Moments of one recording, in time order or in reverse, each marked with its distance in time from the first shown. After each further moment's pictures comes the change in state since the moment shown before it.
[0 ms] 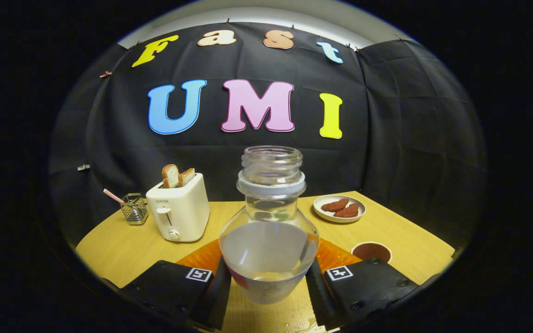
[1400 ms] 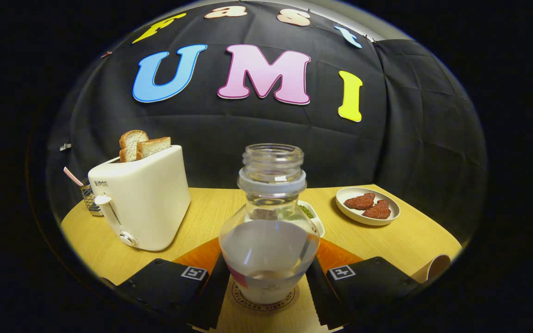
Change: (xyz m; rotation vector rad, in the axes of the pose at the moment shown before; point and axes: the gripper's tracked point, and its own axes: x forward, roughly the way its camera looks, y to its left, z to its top) arm 0.131 0.027 -0.064 -0.024 0.123 0.000
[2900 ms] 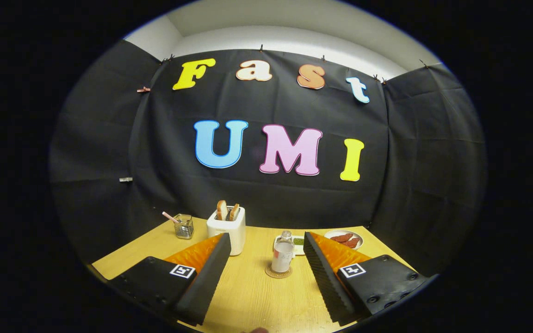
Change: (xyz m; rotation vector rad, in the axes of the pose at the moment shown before) arm -0.357 0.009 0.170 -0.045 -0.235 0.155
